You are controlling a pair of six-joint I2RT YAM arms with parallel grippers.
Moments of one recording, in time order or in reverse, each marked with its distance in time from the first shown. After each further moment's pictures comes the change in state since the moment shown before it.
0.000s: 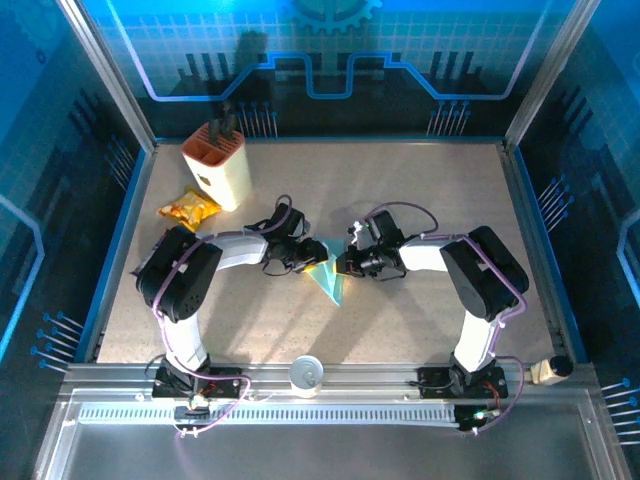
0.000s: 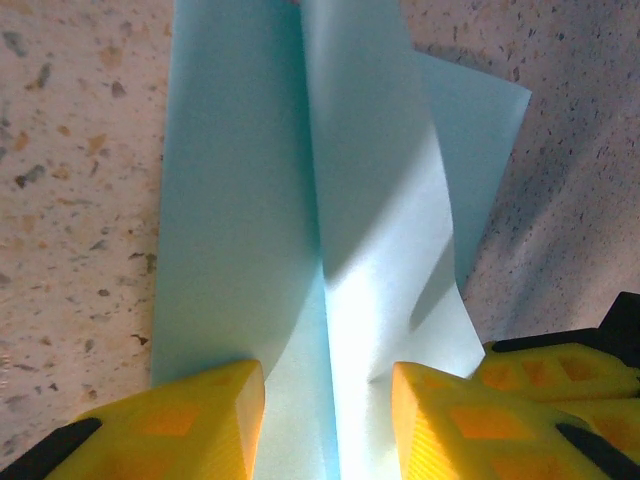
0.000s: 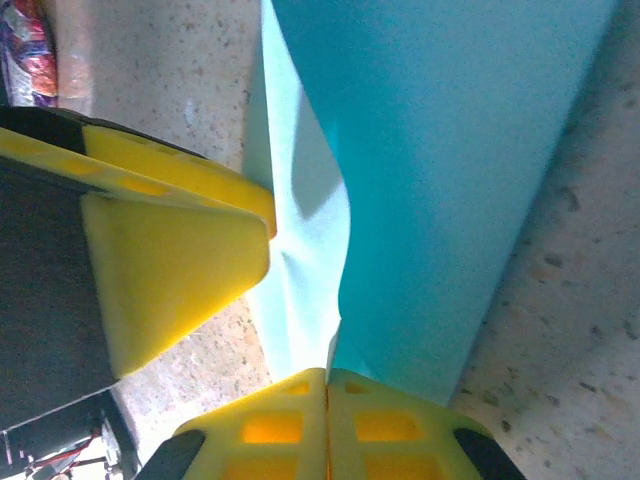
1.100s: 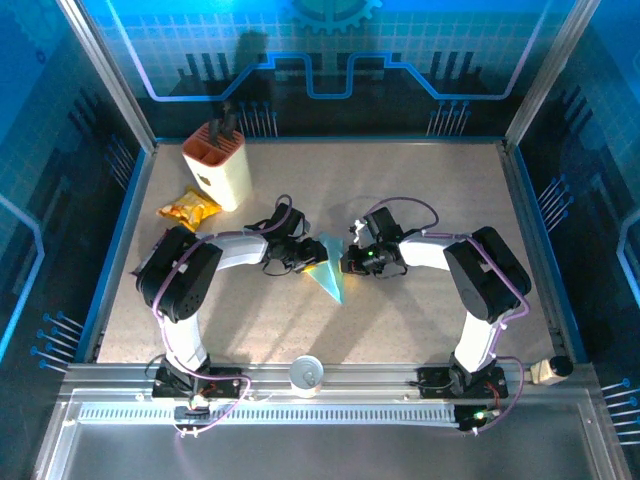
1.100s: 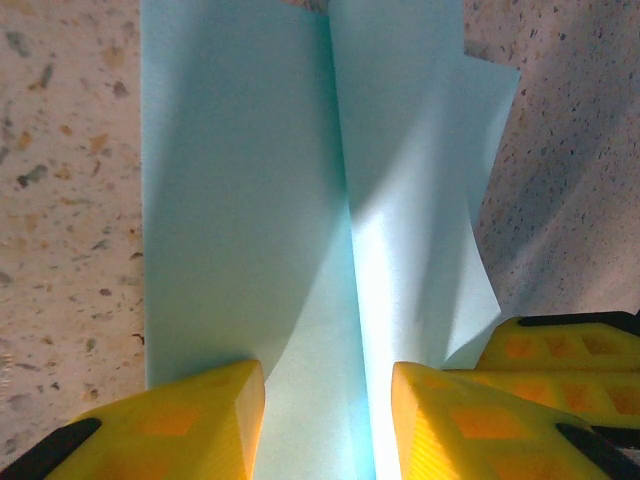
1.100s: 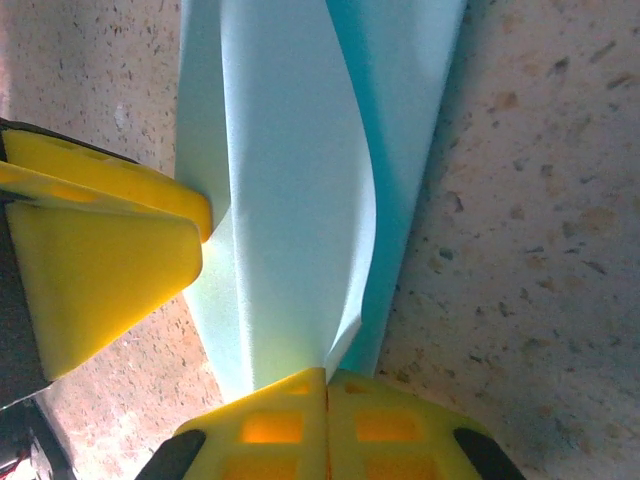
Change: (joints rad) left arm -0.001 0.000 0.001 -0.003 -0.002 0.000; right arm 0.000 -0.015 0.056 -0.152 0.113 -0.085
